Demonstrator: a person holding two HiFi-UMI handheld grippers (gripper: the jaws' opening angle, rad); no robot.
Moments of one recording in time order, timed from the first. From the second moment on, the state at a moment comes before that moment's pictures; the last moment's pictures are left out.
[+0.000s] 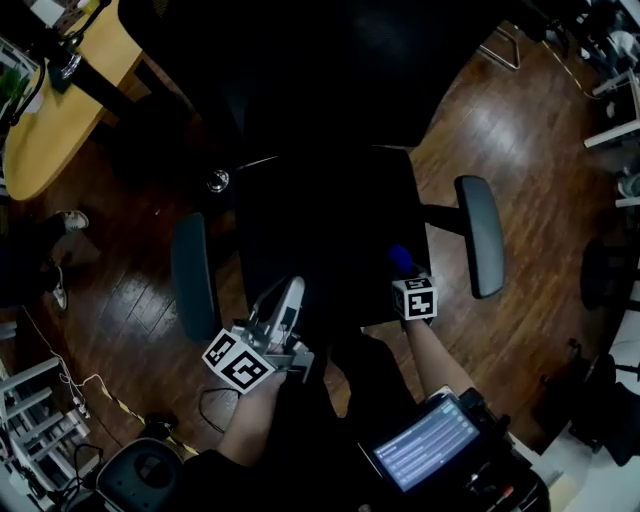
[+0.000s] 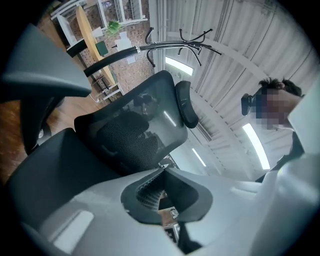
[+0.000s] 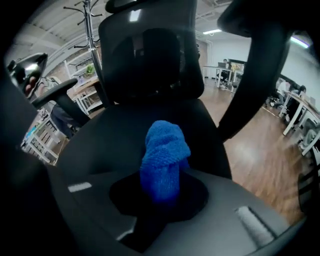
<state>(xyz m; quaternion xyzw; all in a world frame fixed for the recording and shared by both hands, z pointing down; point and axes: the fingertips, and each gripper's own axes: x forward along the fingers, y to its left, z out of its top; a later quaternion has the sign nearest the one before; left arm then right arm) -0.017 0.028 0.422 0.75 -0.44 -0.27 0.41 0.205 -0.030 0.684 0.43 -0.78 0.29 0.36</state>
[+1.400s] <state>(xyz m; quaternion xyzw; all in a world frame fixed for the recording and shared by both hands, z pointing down) -0.118 0.037 0.404 0.69 -0.52 -0.35 0.37 -0.141 -0.172 0.636 0.23 -0.89 0.23 0.32</state>
